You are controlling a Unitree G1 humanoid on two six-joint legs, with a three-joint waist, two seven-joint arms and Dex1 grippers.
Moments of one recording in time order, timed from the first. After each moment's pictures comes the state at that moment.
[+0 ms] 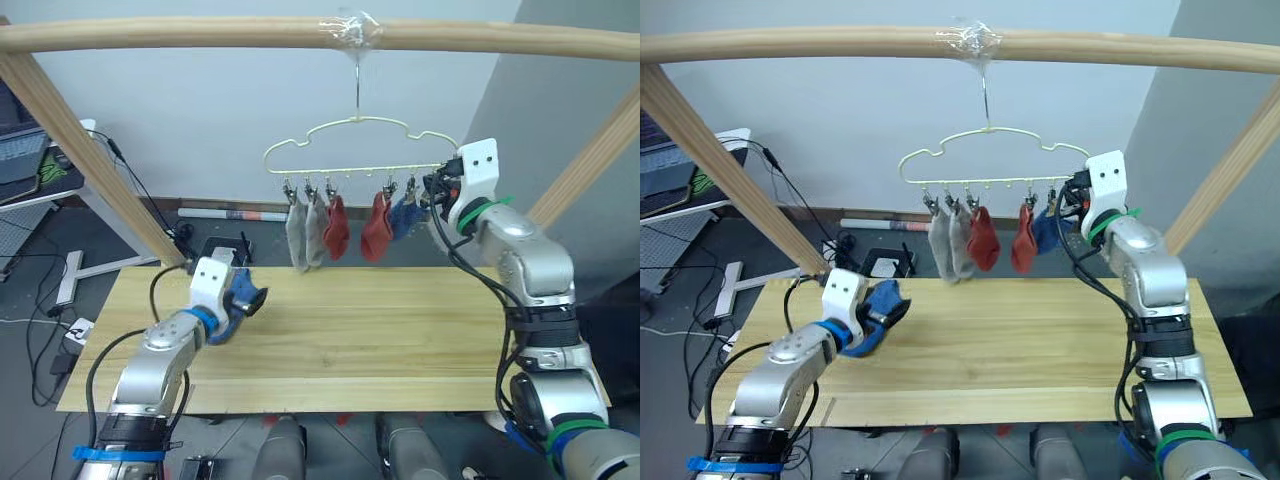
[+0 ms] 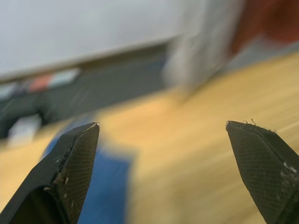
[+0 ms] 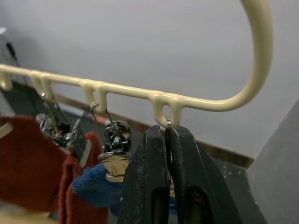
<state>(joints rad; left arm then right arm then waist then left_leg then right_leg) -0.17 0.50 0.06 0.12 -0.23 0.38 -0.38 -0.75 -0.36 -0.06 0.03 0.23 0.74 0.30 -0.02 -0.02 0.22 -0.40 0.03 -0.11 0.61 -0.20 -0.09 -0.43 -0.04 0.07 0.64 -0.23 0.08</state>
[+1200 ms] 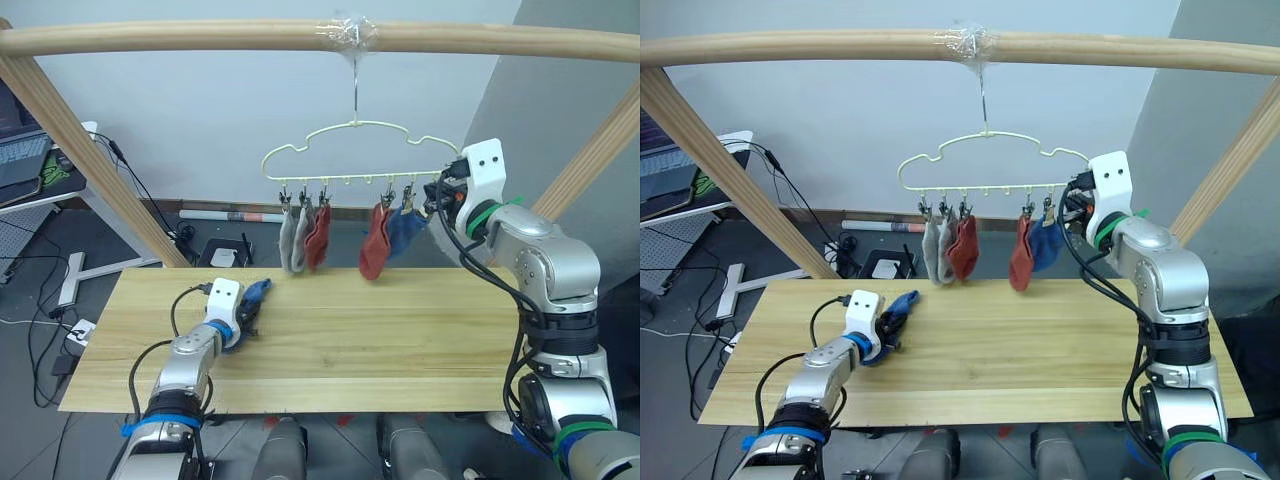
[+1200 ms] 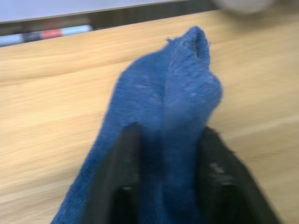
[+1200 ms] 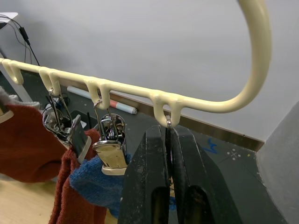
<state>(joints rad) -0.30 0.34 0.06 0.56 -0.11 0.15 -0.48 -0.73 -0.39 -0.10 -0.12 0.27 0.93 0.30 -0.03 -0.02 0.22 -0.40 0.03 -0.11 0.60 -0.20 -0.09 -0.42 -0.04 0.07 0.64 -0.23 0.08</state>
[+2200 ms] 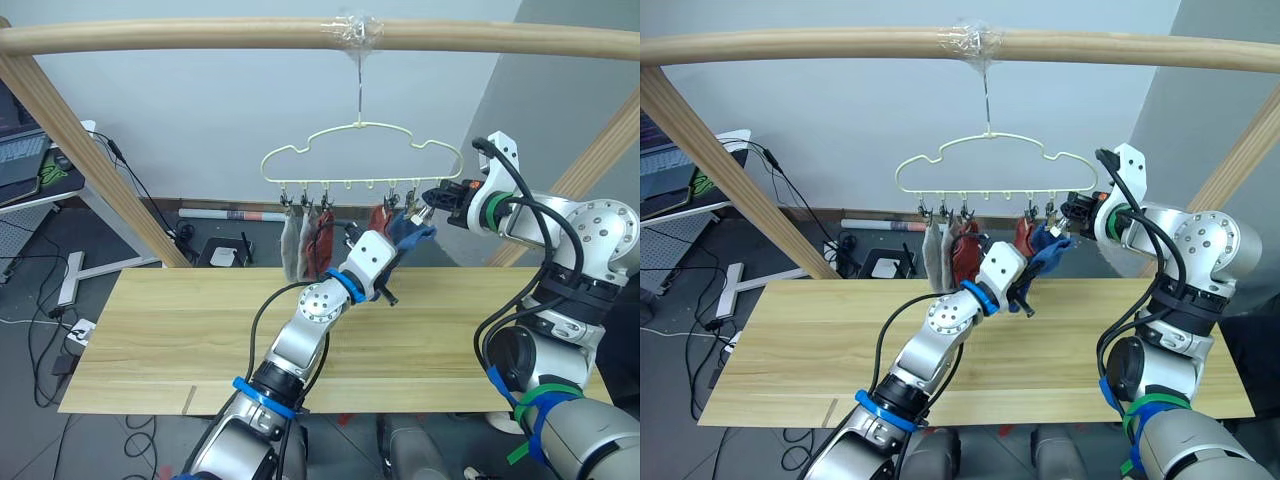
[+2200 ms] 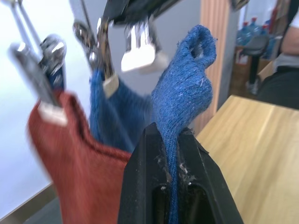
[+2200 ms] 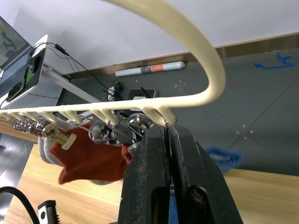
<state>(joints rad) -0.51 0.00 -0.33 0.24 0.05 0.02 -0.38 -0.96 -0.23 -0.54 -0.08 0.56 1.60 0.03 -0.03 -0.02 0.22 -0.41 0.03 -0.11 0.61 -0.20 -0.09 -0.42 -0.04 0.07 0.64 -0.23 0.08</state>
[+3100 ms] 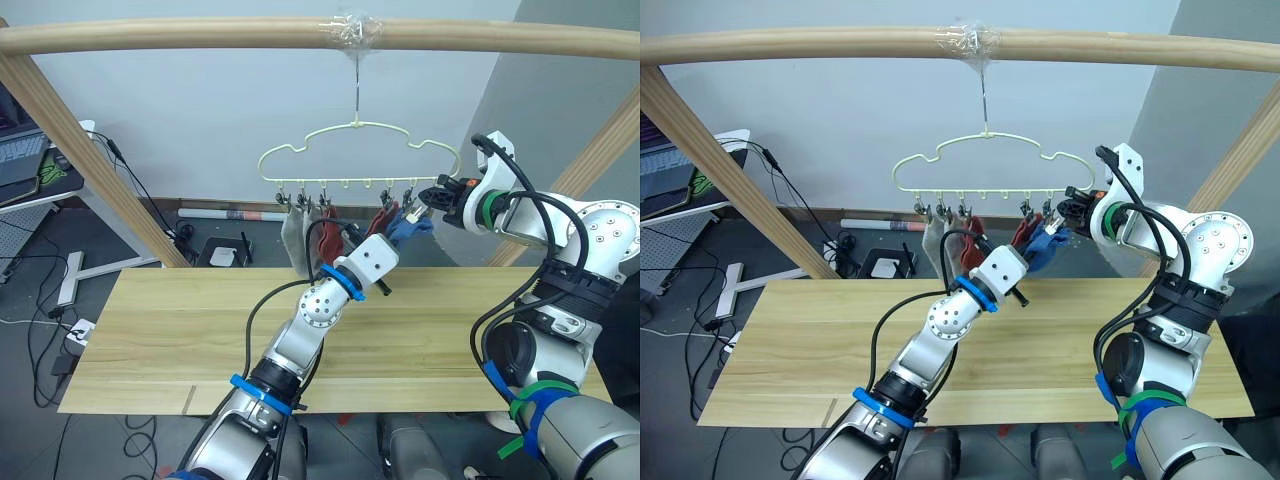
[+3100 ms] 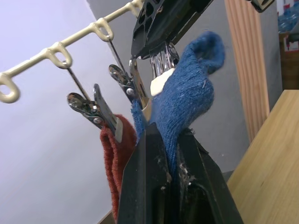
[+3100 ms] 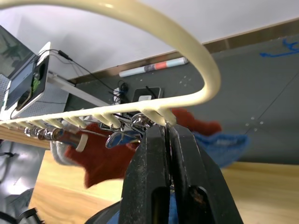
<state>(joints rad) -0.51 0.02 -0.35 0.28 0.24 -0.18 -0.25 -0.99 -0.20 -0.63 -0.01 0.84 1.61 -0.27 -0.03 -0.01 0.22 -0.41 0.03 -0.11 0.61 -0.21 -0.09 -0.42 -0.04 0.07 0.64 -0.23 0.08</state>
